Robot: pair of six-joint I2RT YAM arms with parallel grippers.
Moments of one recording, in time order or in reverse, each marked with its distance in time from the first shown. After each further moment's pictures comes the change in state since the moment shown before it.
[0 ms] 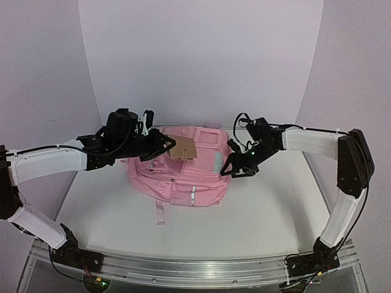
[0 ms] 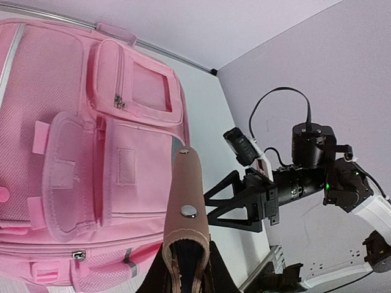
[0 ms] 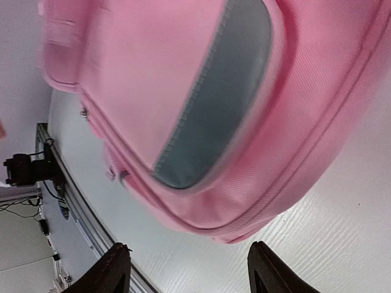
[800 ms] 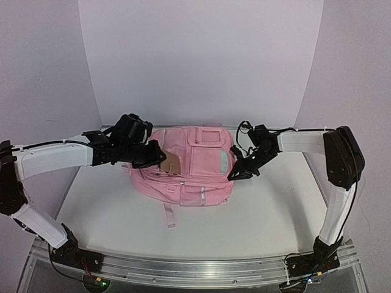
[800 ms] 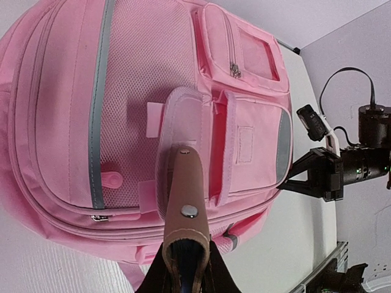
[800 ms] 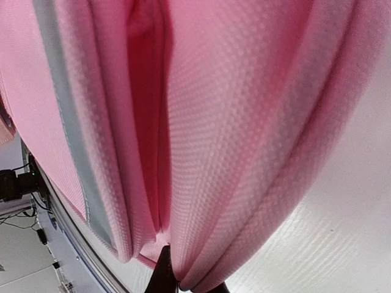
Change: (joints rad) left arm 0.005 0.059 0.068 -0.311 -0.154 0.080; right arm -0.068 0.129 0.001 0.051 -0.015 -0.027
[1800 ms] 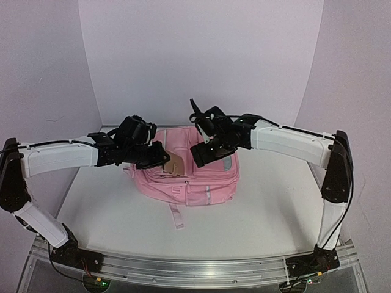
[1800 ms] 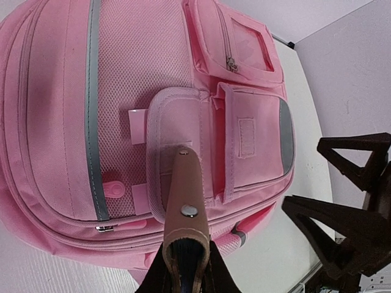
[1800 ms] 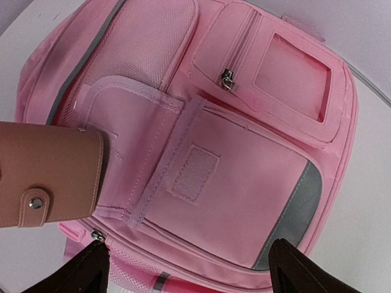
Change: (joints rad) left arm 0.000 0.052 0.001 0.060 0.037 0.012; right arm 0.454 -0.013 0.413 -0.156 0.884 0.035
